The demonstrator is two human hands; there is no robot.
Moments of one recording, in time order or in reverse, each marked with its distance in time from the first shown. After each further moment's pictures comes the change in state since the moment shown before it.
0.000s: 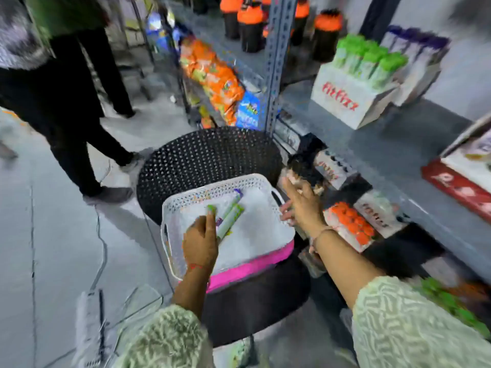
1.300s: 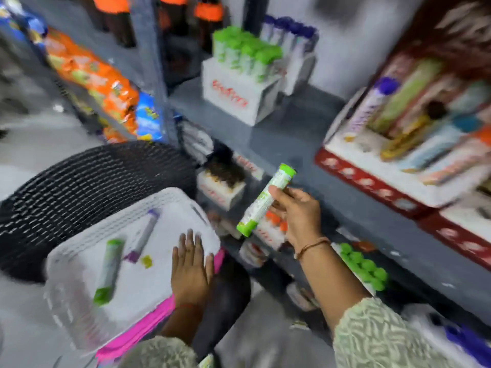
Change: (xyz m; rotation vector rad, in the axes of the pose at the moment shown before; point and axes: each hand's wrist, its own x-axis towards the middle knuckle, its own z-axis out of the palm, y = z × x) left_hand -0.045 0.036 0.116 0.461 -0.390 0.557; right_hand -0.013 0.003 -0.126 0.626 0.372 0.043
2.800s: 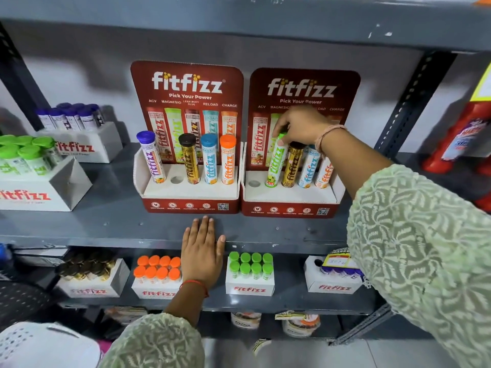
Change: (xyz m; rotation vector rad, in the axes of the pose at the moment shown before) left_hand 0.029 0.266 0.060 -0.021 -0.140 0.720; right_hand -0.035 -0.273 -0.268 -1.524 0.349 -0.393
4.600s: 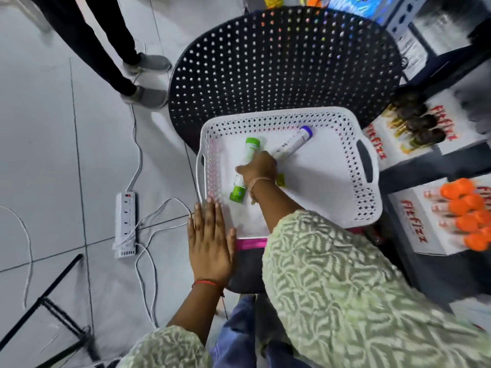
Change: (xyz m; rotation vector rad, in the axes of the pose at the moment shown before) left_hand -0.404 -0.238 -0.023 0.299 0.177 -1.314; right_hand -0.248 -0.509 0.504 0.541 -0.911 -0.089
